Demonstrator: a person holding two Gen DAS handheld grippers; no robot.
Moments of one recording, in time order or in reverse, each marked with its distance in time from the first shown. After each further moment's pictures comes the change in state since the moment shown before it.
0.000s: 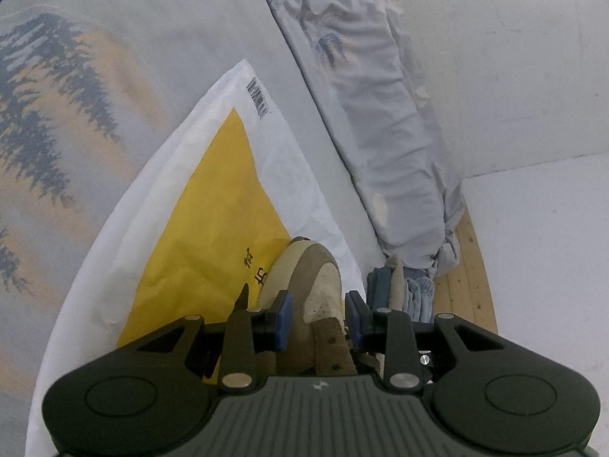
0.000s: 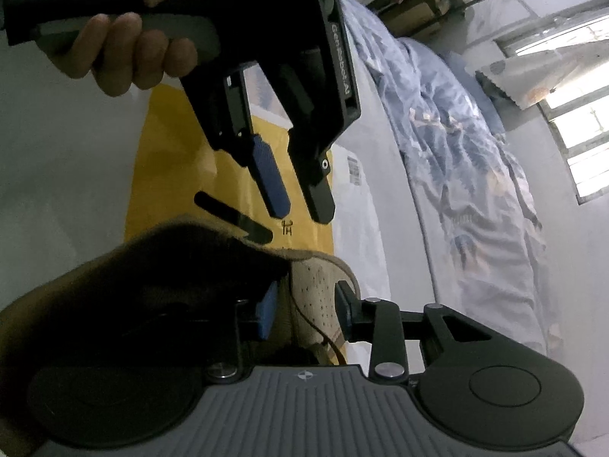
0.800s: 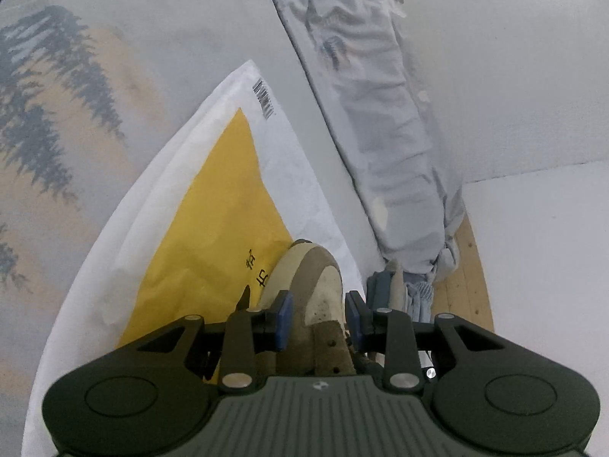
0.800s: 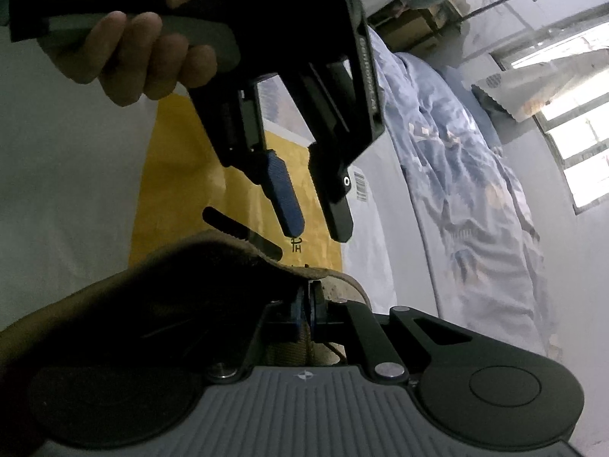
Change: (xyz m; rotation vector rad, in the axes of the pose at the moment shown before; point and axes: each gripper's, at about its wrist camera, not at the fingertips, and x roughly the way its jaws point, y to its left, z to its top) left arm 0.002 0.002 -0.002 -0.017 -0.011 -0.002; right arm 0.010 0.013 0.002 0.007 -0.069 -0.024
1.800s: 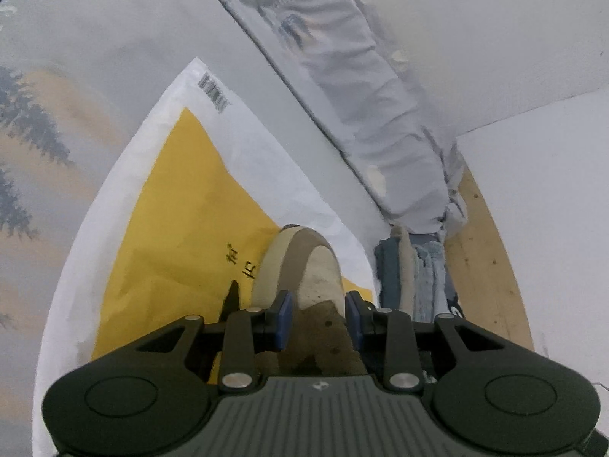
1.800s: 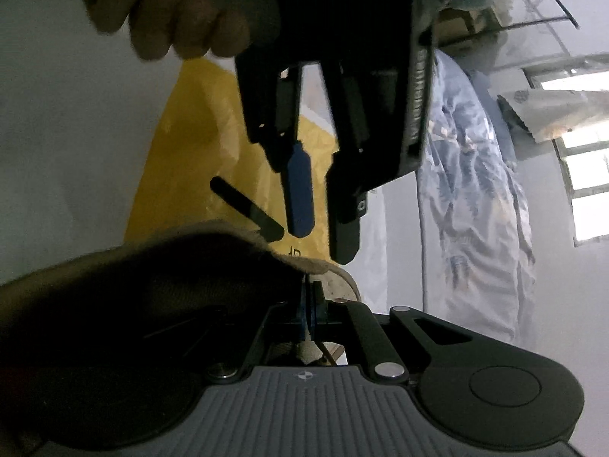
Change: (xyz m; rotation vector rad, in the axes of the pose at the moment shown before) left arm 0.008 -0.019 0.000 0.181 0.075 0.045; right arm -0.001 0.012 0.003 -0.151 0.087 0.003
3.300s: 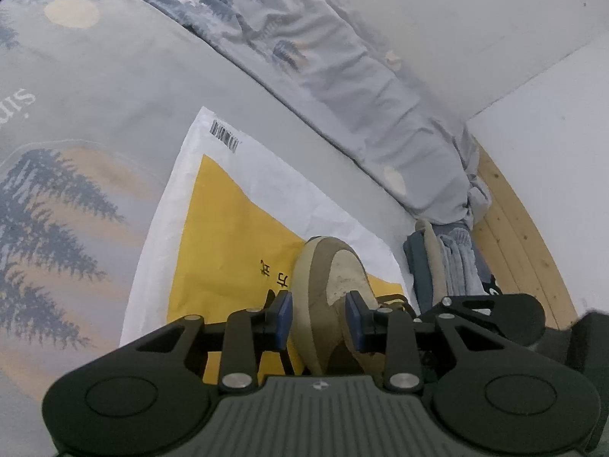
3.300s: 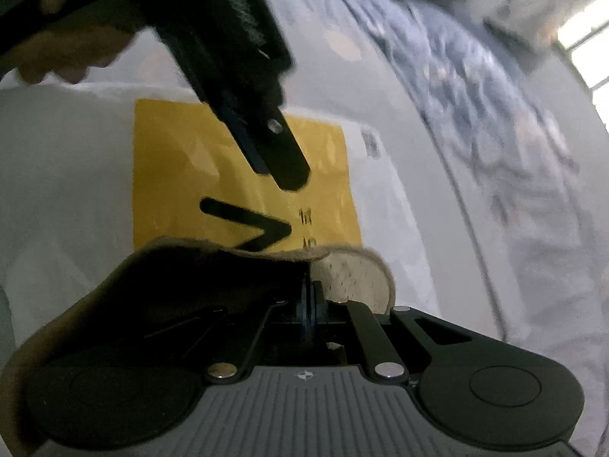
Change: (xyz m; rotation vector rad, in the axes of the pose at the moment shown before) left arm -0.036 -0.020 -0.005 0.187 -0.038 0.122; right arm 0.001 -0.035 -0.009 0.275 0.002 0.160
